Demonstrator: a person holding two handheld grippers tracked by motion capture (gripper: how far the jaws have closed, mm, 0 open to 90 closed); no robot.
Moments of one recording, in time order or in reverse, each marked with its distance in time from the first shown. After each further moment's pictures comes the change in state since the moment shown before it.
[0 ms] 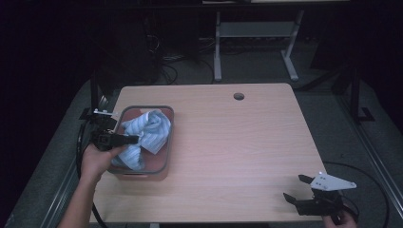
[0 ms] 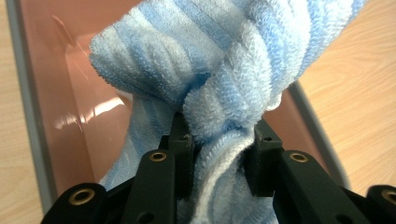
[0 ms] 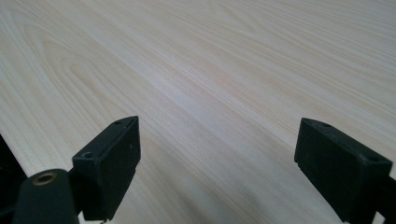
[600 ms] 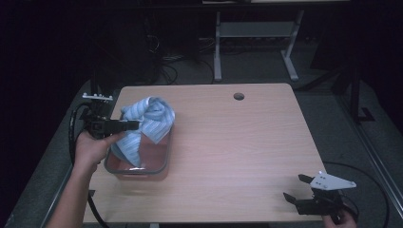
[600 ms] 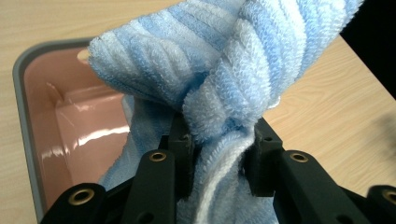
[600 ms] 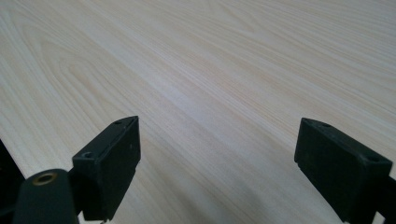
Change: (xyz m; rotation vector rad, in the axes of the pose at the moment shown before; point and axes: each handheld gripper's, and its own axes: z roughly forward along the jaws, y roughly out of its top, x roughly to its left) left arm -0.027 0.033 -0.040 -0.105 -0.057 0.038; right arm -0.001 0.001 0.001 0.000 0.002 0.005
